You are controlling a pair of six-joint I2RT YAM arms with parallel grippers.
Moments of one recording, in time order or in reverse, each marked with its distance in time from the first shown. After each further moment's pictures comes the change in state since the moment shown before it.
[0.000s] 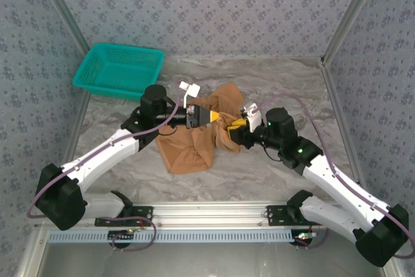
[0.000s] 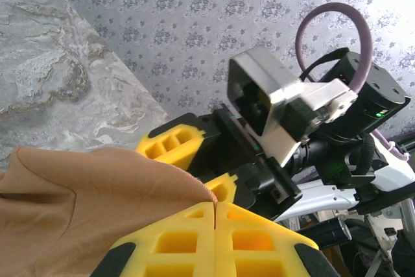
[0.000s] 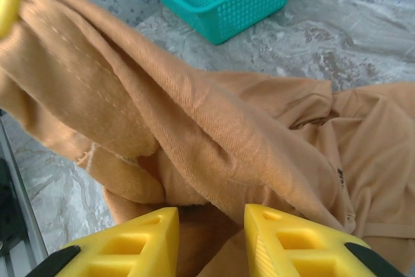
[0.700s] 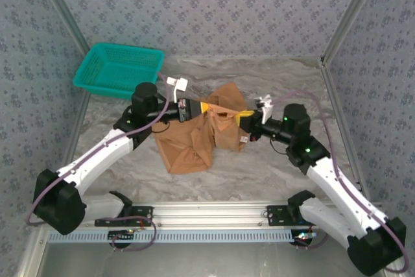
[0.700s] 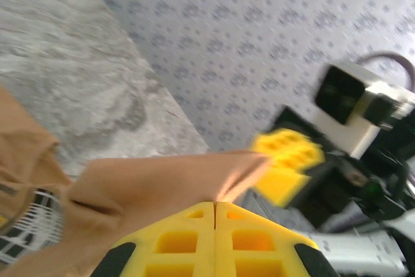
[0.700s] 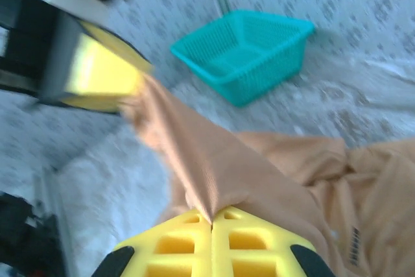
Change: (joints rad) left arm 0.105 -0.034 -0.016 -0.047 -0.109 0.019; right arm -0.203 -0.078 -0.046 0.222 -0.286 0.153
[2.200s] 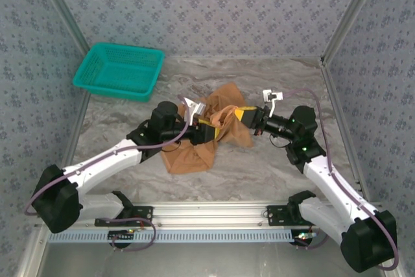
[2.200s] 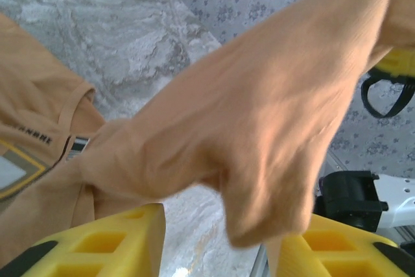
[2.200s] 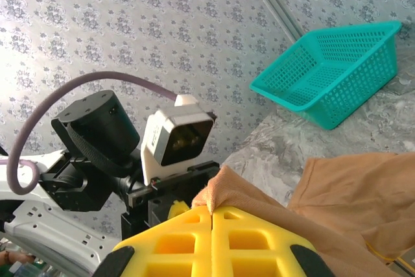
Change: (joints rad) left arm -0.223 0.002 -0.101 -0.069 -0.239 0.254; right arm -0.084 0.067 -0.099 0.420 -0.221 0.466
